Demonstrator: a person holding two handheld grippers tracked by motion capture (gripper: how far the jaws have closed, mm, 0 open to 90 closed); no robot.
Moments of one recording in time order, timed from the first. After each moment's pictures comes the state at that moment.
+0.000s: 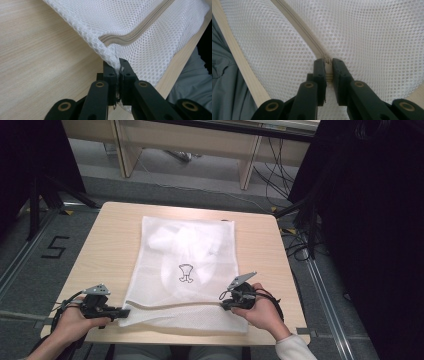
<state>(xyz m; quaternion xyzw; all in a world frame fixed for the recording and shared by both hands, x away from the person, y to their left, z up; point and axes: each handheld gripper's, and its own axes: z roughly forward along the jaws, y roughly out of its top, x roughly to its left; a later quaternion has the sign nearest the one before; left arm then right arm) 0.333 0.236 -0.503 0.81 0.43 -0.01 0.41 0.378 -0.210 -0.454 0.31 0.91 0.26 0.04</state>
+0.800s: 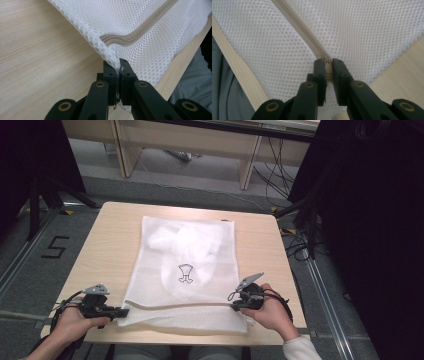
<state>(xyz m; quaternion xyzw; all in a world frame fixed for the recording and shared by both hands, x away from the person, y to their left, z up) 0.333 0.237 -0.504 0.80 0.43 -0.01 0.41 0.379 -0.236 -0.455 0.32 0.92 0.23 0.05</state>
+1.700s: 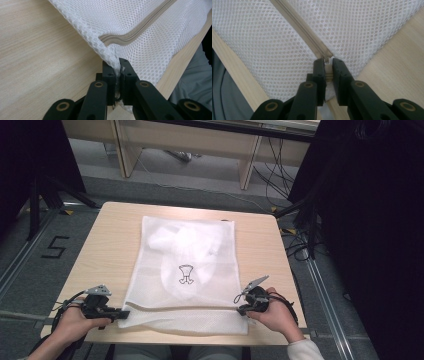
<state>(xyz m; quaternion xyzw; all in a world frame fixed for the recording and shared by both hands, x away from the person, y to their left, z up) 0.333 0.234 -0.507 0.81 0.43 -0.01 0.40 0.380 -0.254 -0.471 0.33 0.92 0.21 0.03</state>
